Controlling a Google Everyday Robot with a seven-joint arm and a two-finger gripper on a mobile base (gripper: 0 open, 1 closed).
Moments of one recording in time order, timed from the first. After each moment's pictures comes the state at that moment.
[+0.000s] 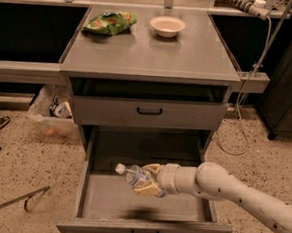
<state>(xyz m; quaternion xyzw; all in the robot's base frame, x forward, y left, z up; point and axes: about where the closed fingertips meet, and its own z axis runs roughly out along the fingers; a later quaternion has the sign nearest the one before) 0.529 -0.020 0.530 -0.51 0.70 0.26 0.42</state>
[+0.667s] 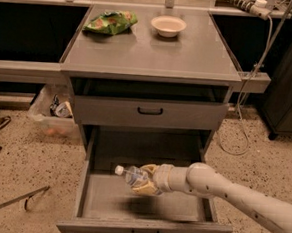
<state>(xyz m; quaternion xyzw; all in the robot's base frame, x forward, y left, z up) 0.557 -0.012 0.476 -0.53 0.70 0.23 0.42</state>
